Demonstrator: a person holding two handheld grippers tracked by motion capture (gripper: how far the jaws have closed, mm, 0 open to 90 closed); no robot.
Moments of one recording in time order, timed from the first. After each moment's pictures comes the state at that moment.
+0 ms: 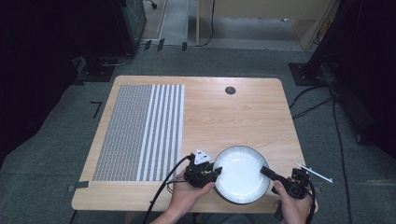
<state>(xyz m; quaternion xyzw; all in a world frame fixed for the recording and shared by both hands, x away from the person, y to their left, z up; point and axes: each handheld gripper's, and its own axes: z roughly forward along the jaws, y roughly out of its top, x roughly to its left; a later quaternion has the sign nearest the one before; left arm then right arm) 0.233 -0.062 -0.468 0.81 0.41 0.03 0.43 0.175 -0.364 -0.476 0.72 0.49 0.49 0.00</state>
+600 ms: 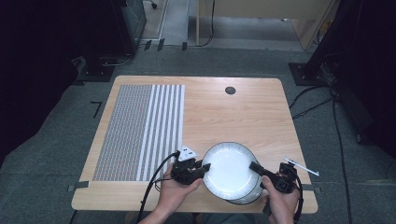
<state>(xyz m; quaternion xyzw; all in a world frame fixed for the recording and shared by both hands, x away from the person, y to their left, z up) 0.238 -0.026 -0.459 0.79 0.42 0.04 0.43 0.189 -0.331 -0.467 0.71 0.50 0.49 0.00</state>
